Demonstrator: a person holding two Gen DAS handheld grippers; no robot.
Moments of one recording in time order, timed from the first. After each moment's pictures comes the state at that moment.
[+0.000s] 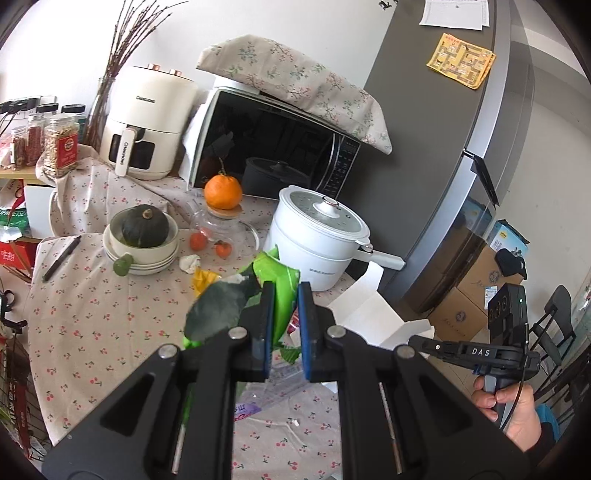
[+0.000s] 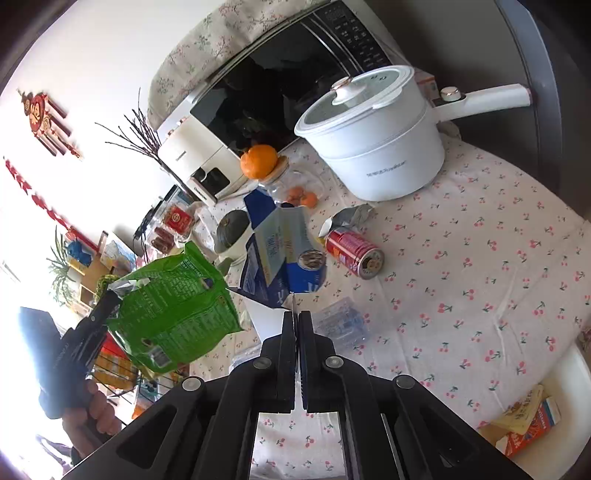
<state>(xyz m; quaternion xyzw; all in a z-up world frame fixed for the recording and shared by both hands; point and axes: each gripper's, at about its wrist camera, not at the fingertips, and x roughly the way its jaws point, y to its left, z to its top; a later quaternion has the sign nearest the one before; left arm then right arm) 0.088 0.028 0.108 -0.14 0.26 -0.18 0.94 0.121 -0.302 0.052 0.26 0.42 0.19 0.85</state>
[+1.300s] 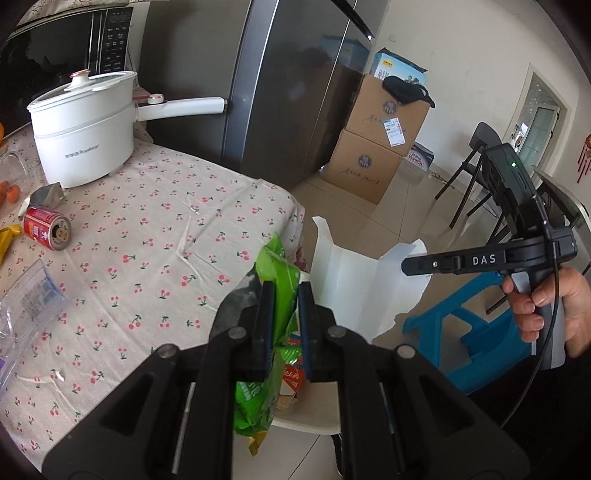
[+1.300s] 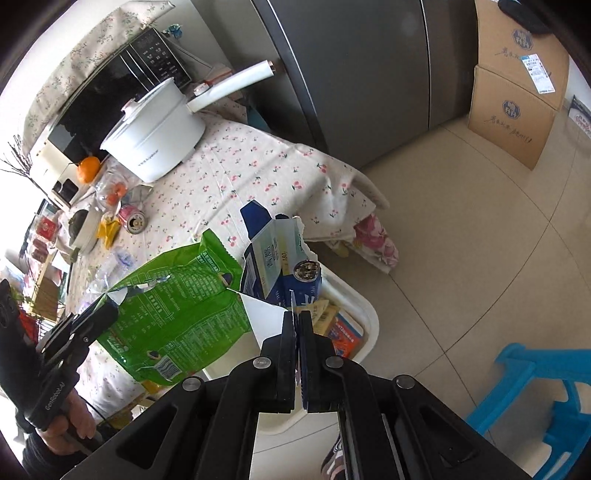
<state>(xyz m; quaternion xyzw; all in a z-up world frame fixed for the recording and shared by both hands) 0.019 -0.252 -0.004 0.04 0.38 -0.41 0.83 -0.034 -0.513 0.000 0.21 0.53 -0.06 0.82</state>
